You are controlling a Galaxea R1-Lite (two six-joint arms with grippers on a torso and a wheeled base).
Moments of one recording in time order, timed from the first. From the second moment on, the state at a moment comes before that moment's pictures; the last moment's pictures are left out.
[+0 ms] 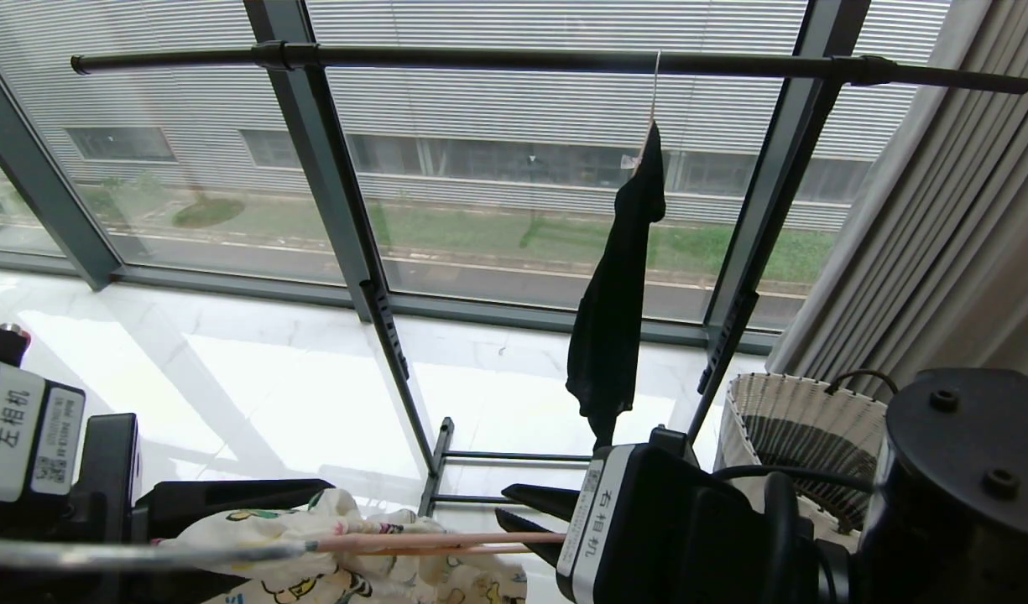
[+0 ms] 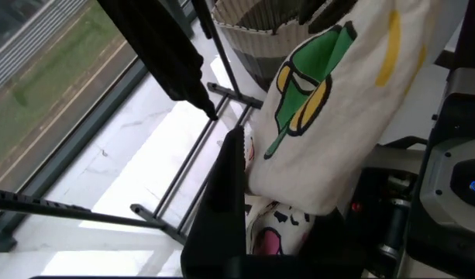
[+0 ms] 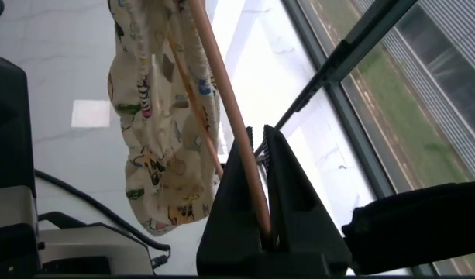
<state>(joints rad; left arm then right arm) -0.60 1.00 -0.70 0.09 -0.38 0.55 1.30 1.58 -0.80 -0.58 -0.15 -0.38</state>
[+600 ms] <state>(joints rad) -0.59 1.00 -0.63 0.09 -0.12 0.49 1.23 1.56 -0.79 -0.58 -0.17 -0.38</state>
